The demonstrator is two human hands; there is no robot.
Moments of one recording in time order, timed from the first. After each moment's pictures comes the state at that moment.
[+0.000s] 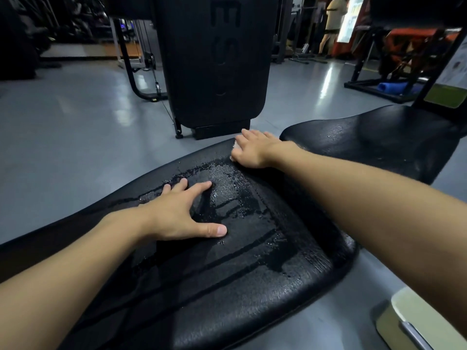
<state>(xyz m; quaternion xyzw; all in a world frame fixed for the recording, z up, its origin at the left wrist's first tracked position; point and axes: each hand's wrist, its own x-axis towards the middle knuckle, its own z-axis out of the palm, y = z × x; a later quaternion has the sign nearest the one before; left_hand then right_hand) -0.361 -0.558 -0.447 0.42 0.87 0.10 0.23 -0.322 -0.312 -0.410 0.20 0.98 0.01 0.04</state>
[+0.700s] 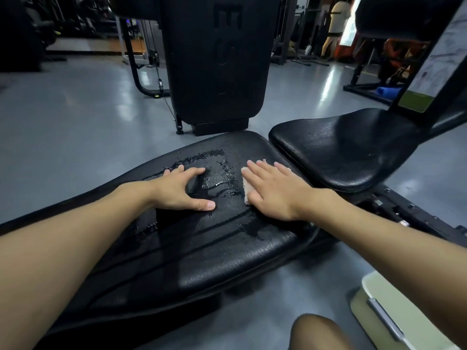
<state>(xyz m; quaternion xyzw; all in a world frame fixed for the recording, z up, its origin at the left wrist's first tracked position) -0.370 -0.556 -0.453 0.42 0.88 0.12 0.21 -0.164 -0.384 -0.412 0.12 0.99 0.02 0.04</state>
